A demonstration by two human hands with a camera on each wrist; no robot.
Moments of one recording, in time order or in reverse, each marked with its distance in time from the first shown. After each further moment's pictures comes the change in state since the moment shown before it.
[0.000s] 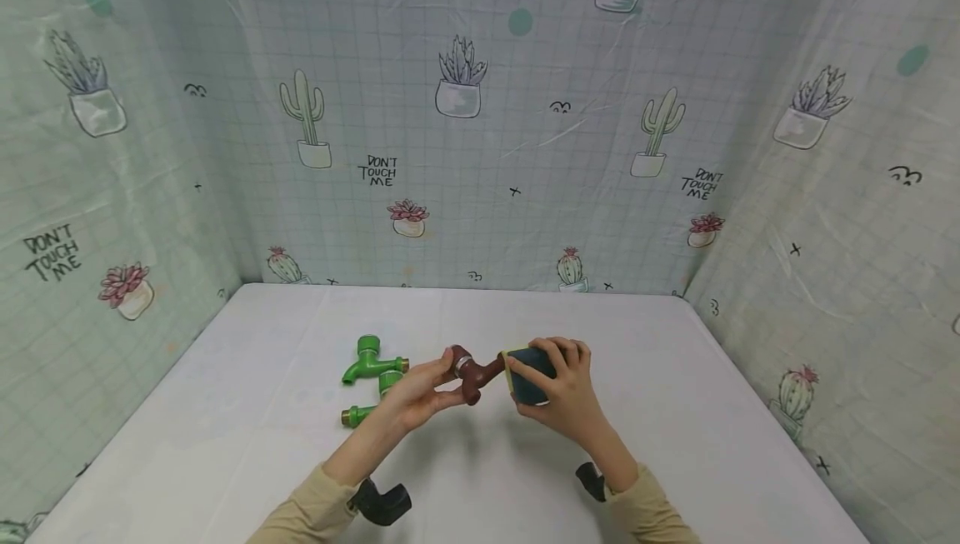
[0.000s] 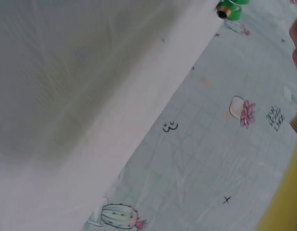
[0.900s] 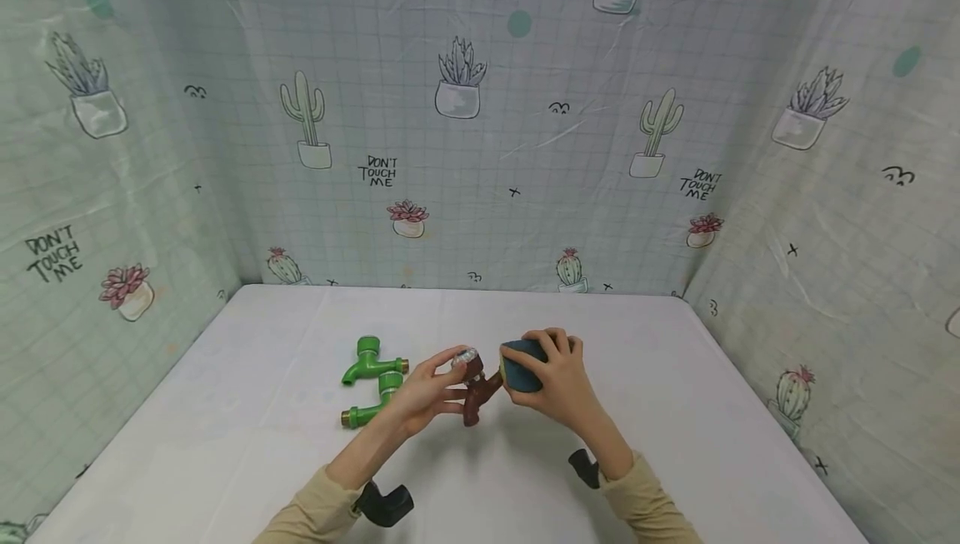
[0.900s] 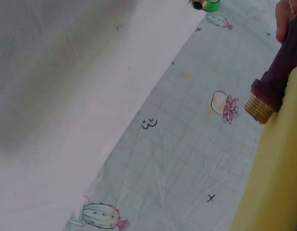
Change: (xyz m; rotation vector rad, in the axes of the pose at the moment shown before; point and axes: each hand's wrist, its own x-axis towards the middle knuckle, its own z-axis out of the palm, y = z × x) left_hand 0.000 -0.008 -0.003 0.412 -0.067 0.102; right_hand 0.017 -0.004 -0.003 -0.027 -0.153 0.119
